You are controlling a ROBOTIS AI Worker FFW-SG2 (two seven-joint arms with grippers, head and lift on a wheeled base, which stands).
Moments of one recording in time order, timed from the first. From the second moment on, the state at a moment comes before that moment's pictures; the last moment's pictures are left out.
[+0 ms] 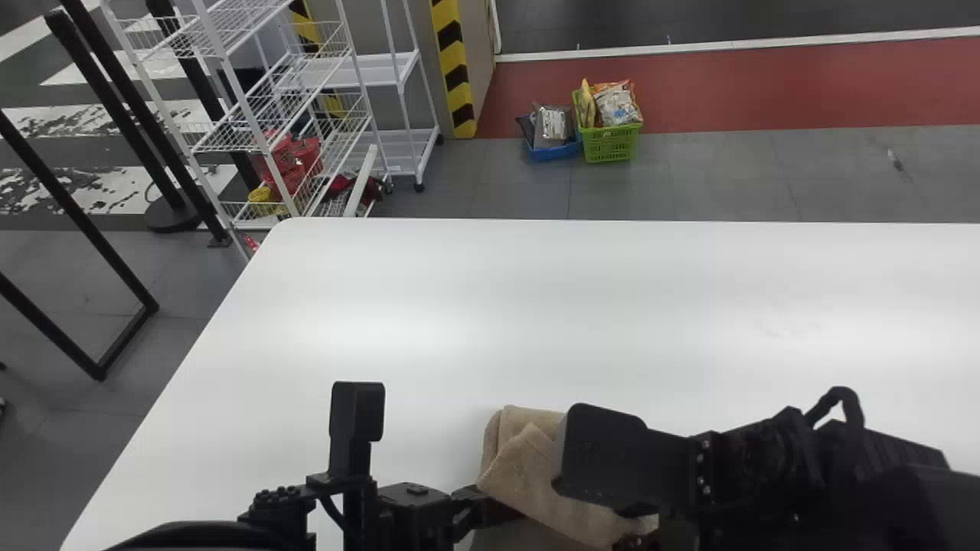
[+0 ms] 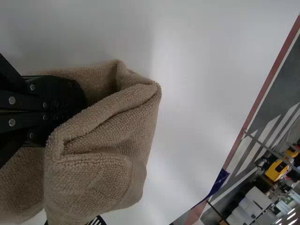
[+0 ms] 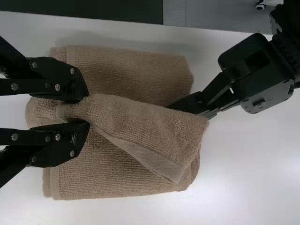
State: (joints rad) left arm 0.36 0.00 0.13 -2.21 0.03 1.20 -0.76; right arm -0.29 -0.43 1.08 -2.25 0.95 1.31 1.36
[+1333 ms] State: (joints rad) left arm 0.40 0.00 0.13 -2.24 0.03 1.20 -0.75; right arm -0.20 -0.45 1.03 -2.43 1.00 1.39 1.36
